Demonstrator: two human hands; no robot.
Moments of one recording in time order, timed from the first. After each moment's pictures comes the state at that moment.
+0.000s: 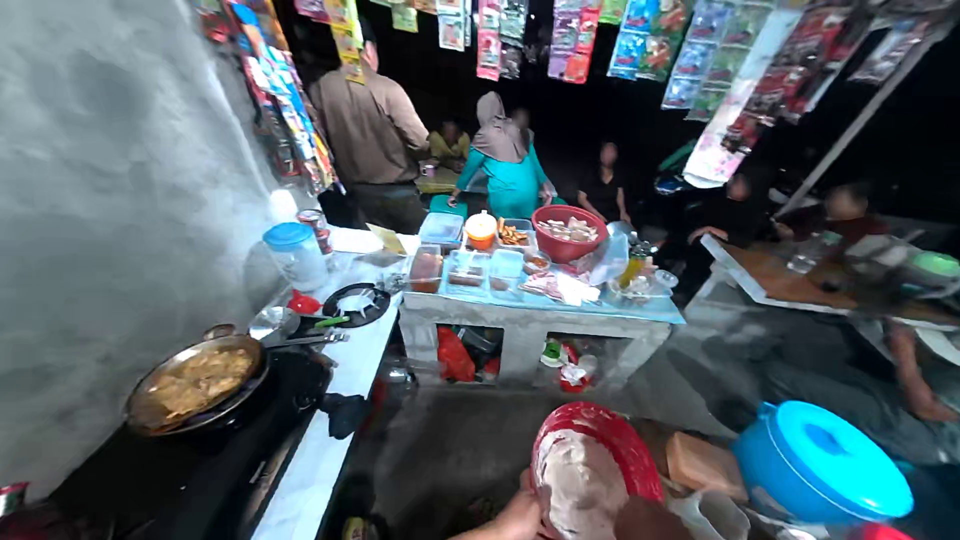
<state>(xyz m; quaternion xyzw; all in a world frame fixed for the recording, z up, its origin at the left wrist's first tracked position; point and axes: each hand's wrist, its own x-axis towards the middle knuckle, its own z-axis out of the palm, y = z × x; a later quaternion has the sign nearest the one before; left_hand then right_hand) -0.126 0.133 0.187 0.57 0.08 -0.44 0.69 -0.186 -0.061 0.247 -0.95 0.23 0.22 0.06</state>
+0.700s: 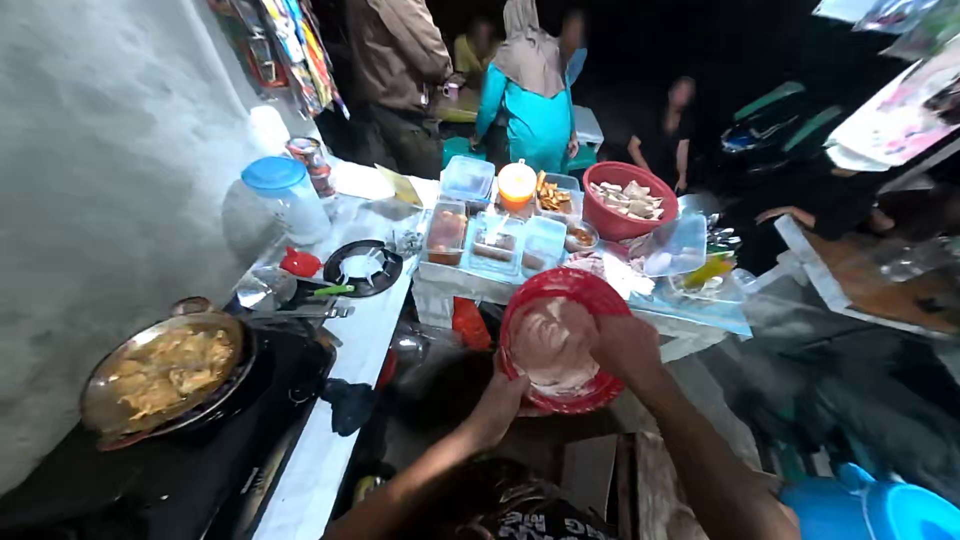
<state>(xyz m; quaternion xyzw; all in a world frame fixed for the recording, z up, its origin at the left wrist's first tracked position) 0.138 0.214 0.238 0.49 0.12 -0.25 0.83 0.202 0.019 0.348 -0.98 0.03 0.18 0.00</state>
